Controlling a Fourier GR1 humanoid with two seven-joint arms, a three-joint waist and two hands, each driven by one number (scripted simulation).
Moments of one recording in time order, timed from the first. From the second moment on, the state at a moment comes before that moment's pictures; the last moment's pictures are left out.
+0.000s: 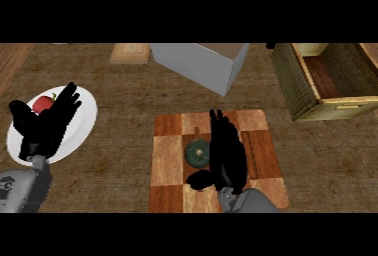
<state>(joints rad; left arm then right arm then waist) -0.22 0.37 0.03 -1.35 0.18 0.04 0.19 -0.30 0.00 0.64 -1.50 0.89 -0.24 0.94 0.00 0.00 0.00</state>
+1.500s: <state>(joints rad) -0.20 0.30 0.12 -1.38 0.11 -0.04 0.21 -0.38 0.00 0.74 -1.24 0.84 -0.31 0.88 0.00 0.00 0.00</state>
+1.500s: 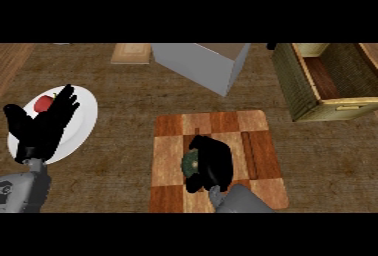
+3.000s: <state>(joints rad) -0.31 0.26 0.05 -1.40 0.08 -0.08 0.23 -1.23 -0.22 0.06 -0.64 0.97 -0.60 1.04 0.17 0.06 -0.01</state>
